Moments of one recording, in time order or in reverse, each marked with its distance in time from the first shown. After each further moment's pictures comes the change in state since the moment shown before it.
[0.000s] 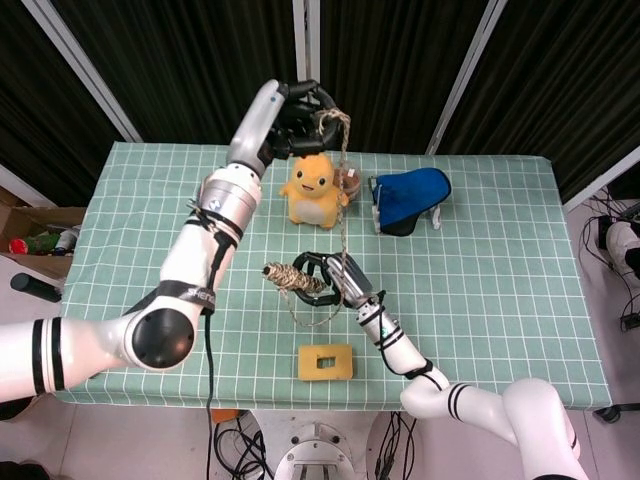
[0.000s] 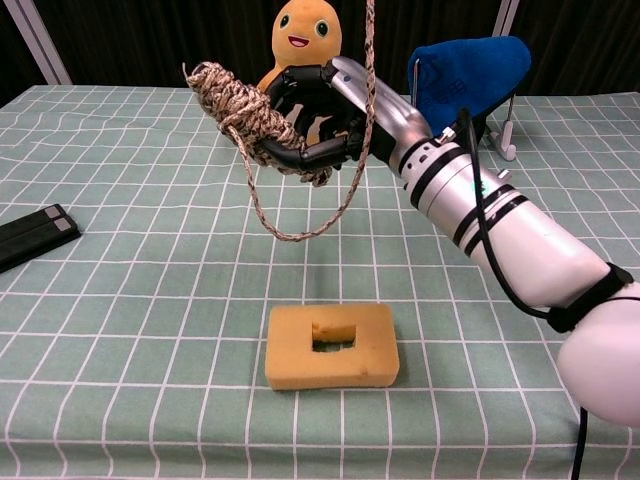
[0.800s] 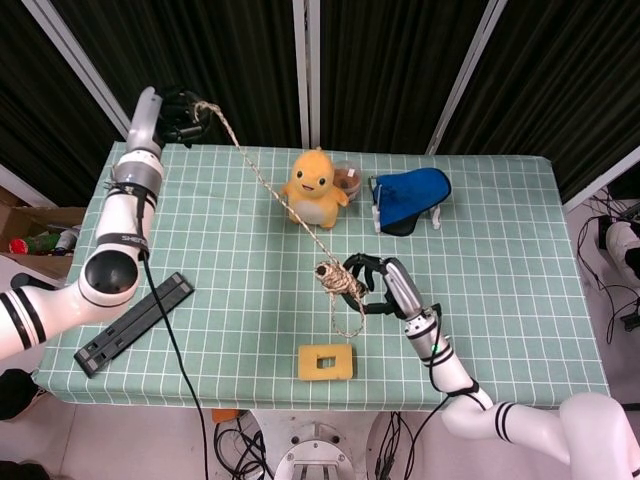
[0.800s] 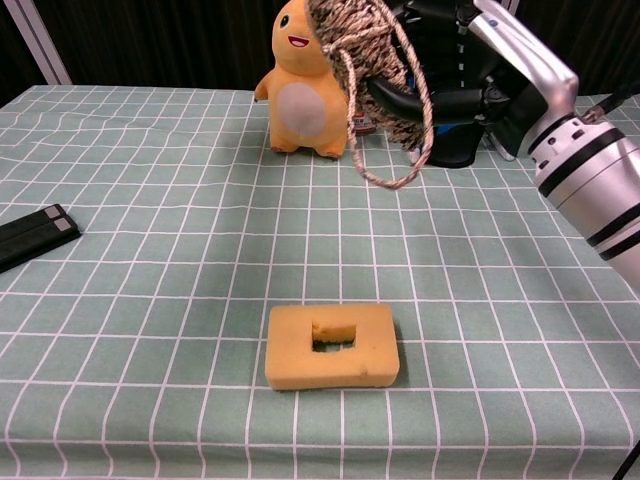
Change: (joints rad) left arm 0.265 -0.067 0.095 0.278 -0.010 -0.124 0.102; right arm -0.174 0.207 -0.066 -0.240 -0.059 0.215 0.110
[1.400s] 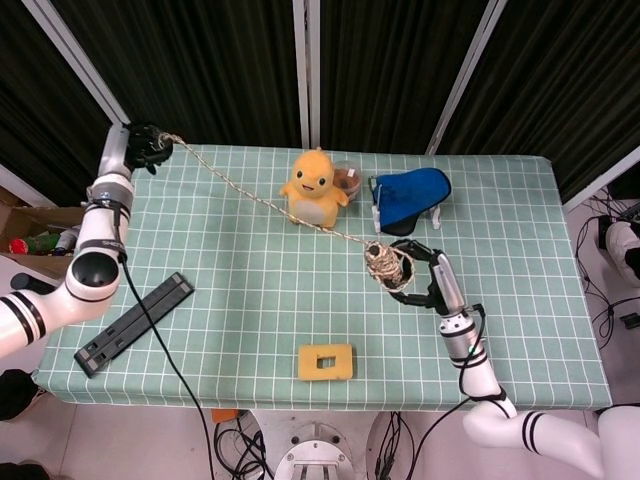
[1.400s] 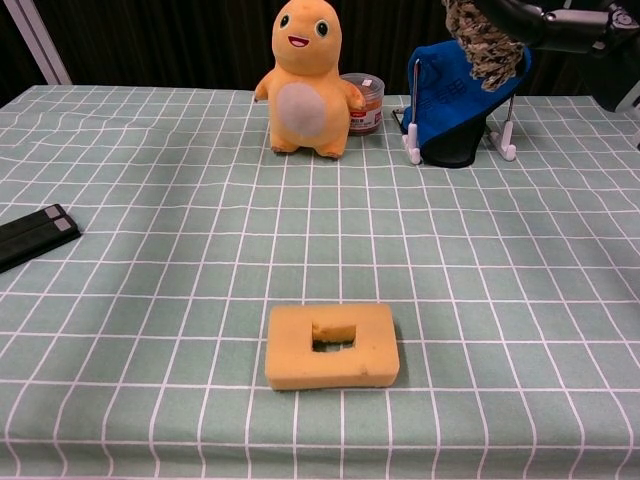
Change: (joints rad) left arm 0.145 -0.099 0.053 0.161 0.057 -0.090 0.019; right arm -0.090 0.118 0.042 -0.125 0.022 0.093 0.074
